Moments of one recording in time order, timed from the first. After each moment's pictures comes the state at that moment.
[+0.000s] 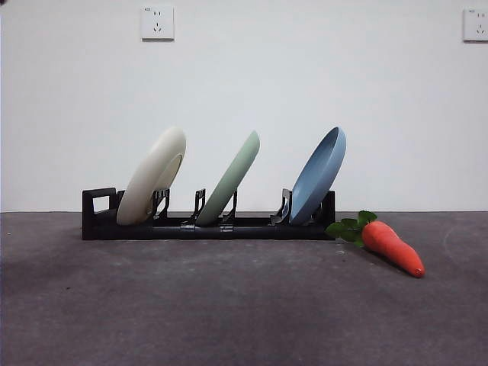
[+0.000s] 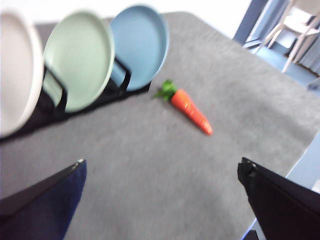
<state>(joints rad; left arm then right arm) -0.15 0.73 0.88 -0.62 0.60 0.02 0.09 0.71 0.89 -0.95 -0.52 -0.15</state>
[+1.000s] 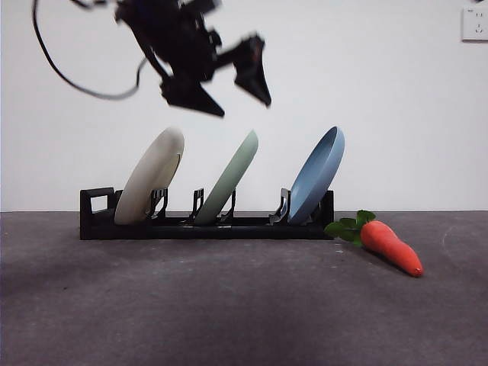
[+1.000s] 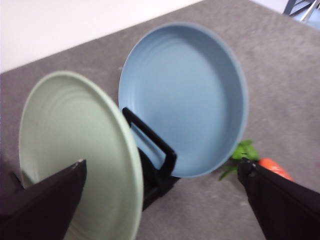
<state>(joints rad) -0.49 1.85 1.51 -0.12 0.18 0.04 0.09 0.77 0.89 -0.95 -0.52 -0.14</state>
